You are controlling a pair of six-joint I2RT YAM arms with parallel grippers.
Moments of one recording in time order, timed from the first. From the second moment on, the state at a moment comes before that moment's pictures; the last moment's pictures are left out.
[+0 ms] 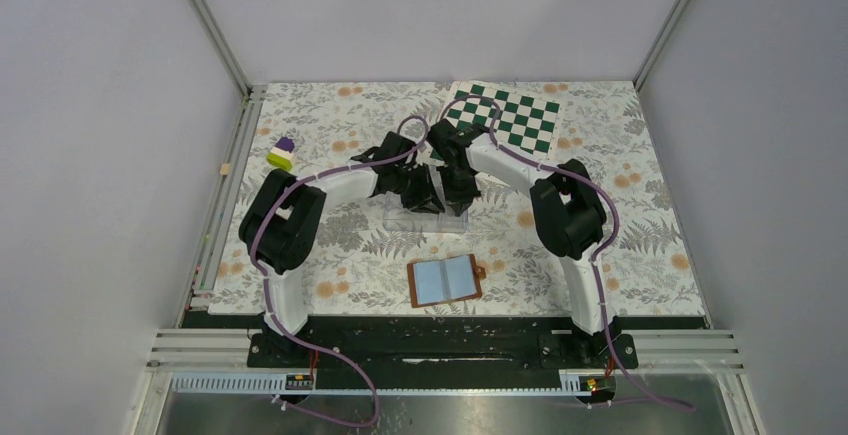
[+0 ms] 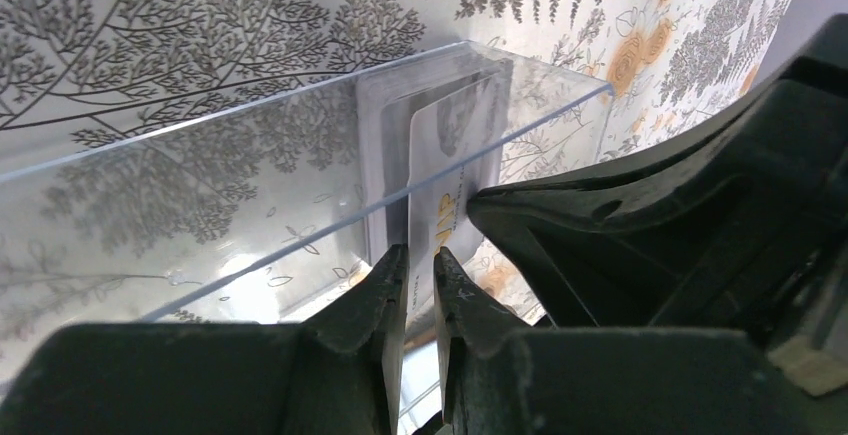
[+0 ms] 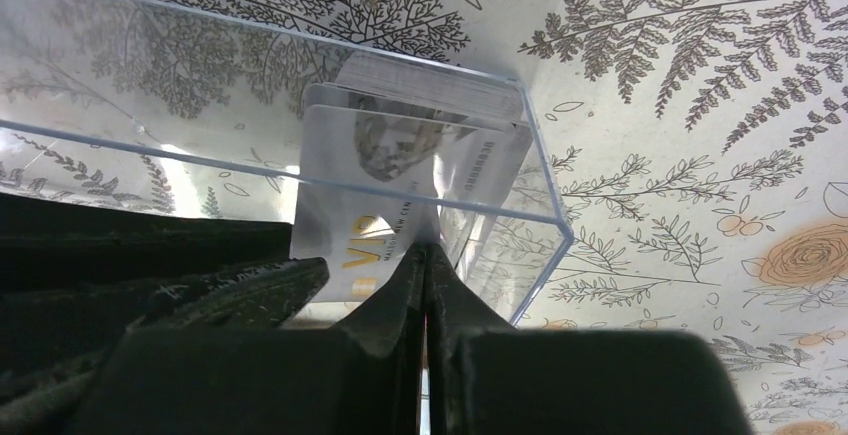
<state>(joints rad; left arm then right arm) -0.53 1.91 1.20 -0.24 0.51 -0.74 0.66 2.15 1.73 -1.01 0.02 0.47</state>
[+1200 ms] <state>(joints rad) -0.56 1.96 1.19 -0.03 0.57 -0.88 0.63 2.06 1.67 -1.00 -0.06 0.49</state>
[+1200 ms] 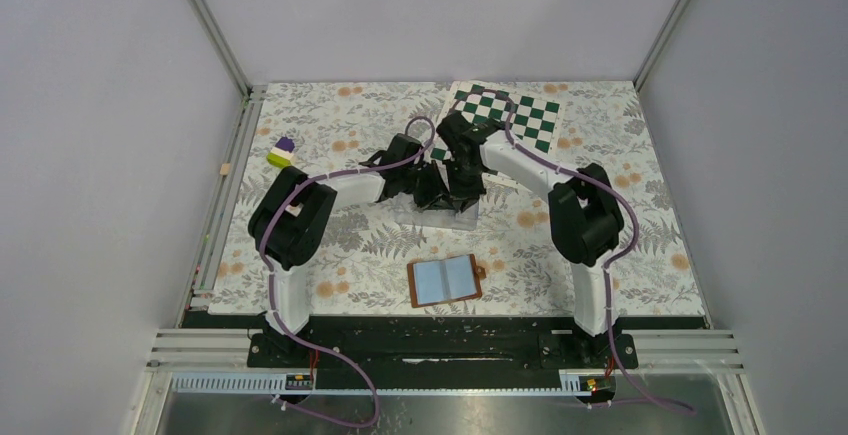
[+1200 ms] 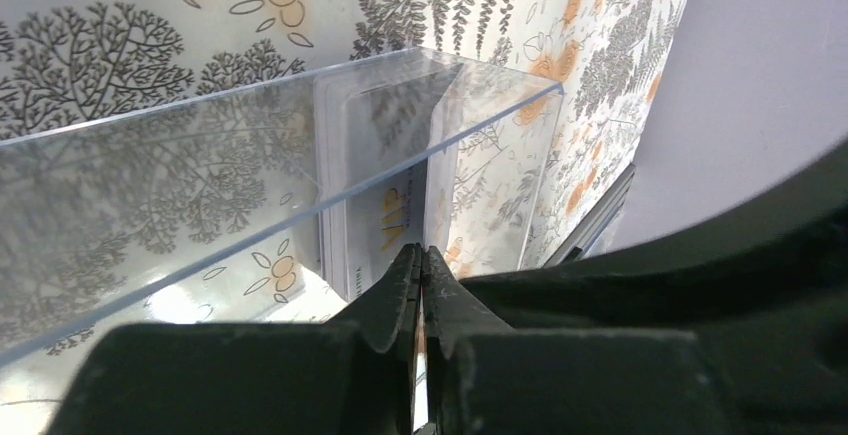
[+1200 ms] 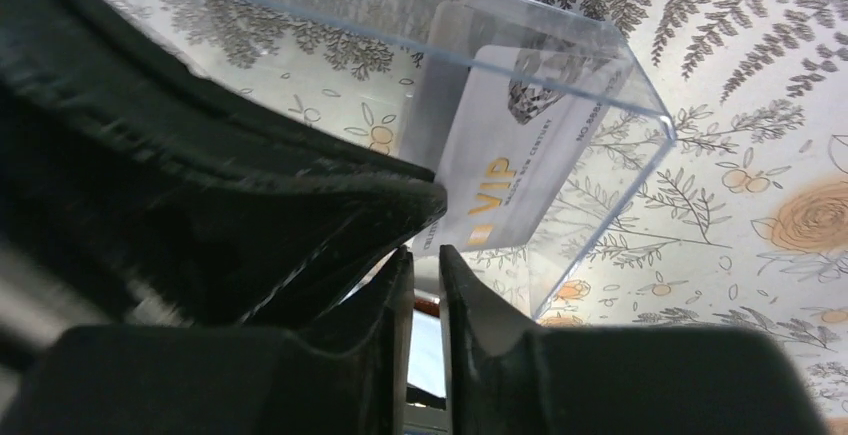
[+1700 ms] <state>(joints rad) -0.59 1.98 1.21 0.02 0.62 -0.91 0.56 1.90 1.65 -0.99 -0.03 0.49</state>
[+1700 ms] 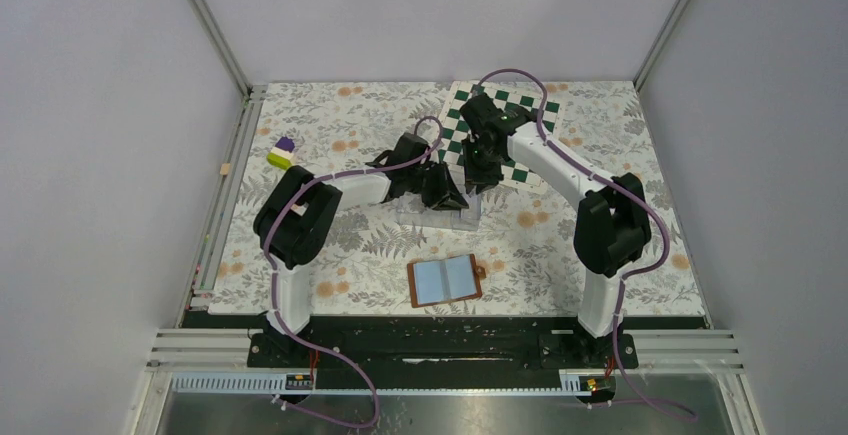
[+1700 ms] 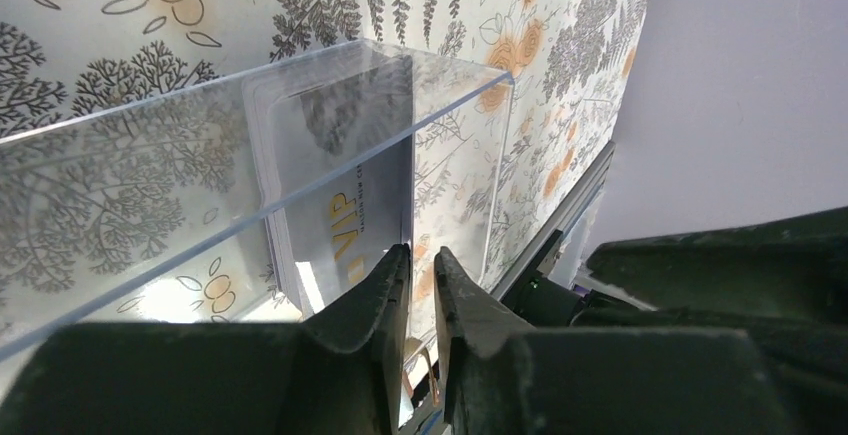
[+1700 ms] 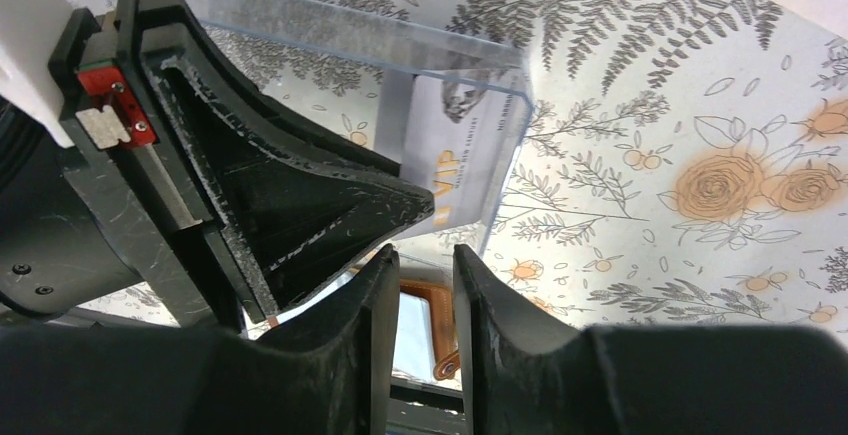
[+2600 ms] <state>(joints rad) -0.48 1.31 0.93 -0.01 0.54 -0.91 0.42 1.63 1.47 -0.77 -0.42 0.54</state>
